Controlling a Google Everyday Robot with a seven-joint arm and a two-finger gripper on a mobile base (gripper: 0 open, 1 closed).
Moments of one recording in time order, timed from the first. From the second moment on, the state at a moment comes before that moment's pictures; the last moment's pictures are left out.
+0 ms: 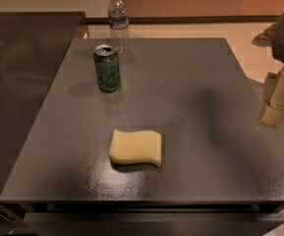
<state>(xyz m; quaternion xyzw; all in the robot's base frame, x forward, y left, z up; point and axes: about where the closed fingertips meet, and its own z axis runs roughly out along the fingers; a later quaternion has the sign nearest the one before) 0.438 -0.217 0.976 -0.60 0.78 -0.03 0.16</state>
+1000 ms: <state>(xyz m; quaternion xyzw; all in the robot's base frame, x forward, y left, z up) 0.477 -0.184 0.964 -0.61 0.76 0.01 0.21</state>
